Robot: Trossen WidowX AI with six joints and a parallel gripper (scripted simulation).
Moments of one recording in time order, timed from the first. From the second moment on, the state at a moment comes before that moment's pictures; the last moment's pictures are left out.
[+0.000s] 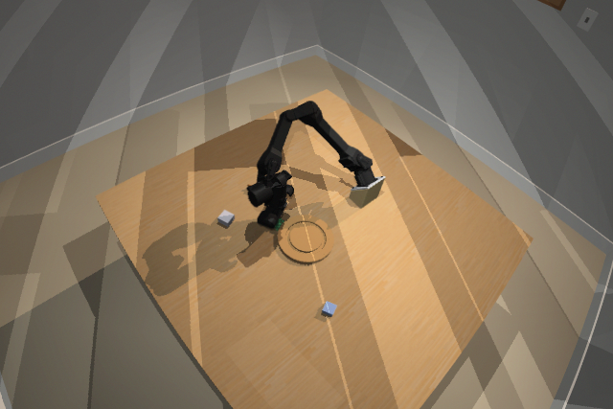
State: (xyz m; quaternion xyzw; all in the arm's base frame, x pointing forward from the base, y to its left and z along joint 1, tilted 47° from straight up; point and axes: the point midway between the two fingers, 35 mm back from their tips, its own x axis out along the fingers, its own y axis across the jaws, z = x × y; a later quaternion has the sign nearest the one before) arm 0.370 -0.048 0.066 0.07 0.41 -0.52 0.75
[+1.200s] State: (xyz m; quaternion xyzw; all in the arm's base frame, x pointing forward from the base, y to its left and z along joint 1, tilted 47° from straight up) arm 0.374 -0.029 0.091 -0.01 0.46 -0.48 0.75
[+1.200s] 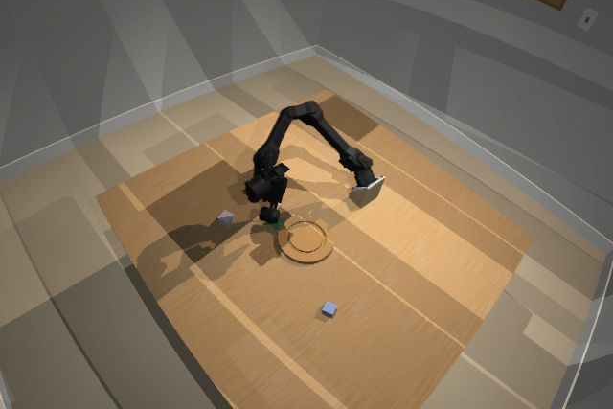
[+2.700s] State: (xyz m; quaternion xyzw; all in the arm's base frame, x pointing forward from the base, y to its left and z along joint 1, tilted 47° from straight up) arm 0.385 -0.055 0.071 -0.05 0.48 -0.45 0.75
